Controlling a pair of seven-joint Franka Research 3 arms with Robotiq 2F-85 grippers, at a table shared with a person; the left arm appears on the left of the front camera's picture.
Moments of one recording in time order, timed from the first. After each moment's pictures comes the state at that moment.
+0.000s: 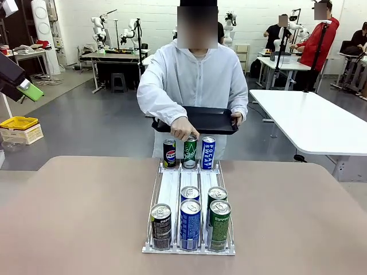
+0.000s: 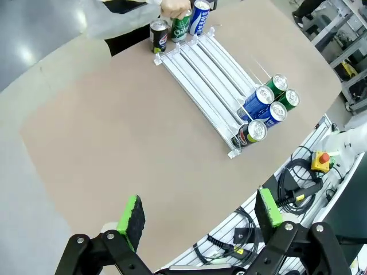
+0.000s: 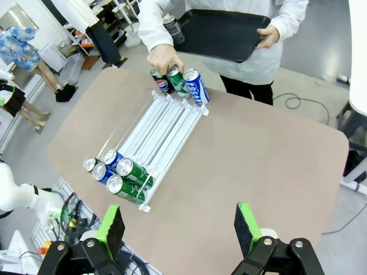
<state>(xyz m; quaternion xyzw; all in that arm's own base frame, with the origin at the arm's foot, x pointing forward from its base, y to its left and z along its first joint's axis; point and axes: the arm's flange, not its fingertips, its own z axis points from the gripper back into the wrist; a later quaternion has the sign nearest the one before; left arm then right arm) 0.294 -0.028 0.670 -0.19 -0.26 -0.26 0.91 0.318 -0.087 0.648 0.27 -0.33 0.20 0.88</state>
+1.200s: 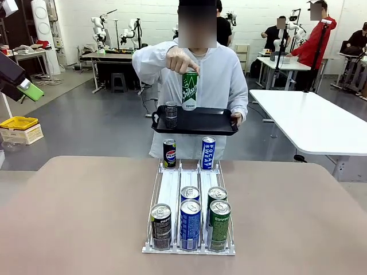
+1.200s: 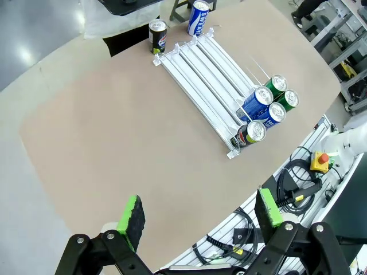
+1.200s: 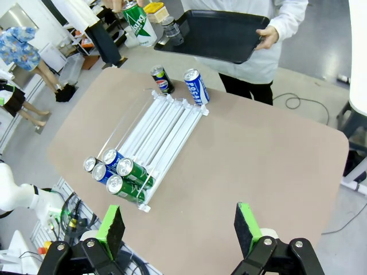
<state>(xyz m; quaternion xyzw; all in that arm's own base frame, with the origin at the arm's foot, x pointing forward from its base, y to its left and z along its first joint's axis) 0.294 -0.028 0.670 -0.19 -0.26 -0.26 0.91 0.318 -0.087 0.648 0.27 -0.33 0.20 0.88</state>
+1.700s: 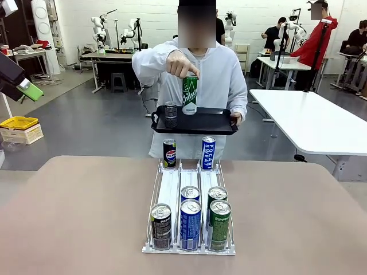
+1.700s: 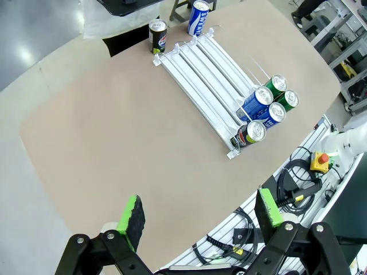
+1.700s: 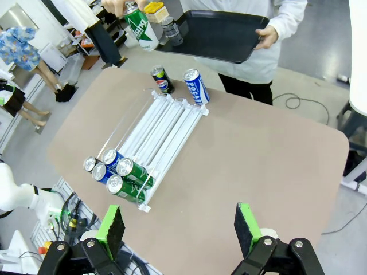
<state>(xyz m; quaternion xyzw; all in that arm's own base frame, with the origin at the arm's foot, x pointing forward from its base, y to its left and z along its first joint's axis) 0.294 -0.028 0.670 -0.19 -0.26 -0.26 0.91 0.318 -0.087 0.648 0.27 -0.33 0.20 0.88</state>
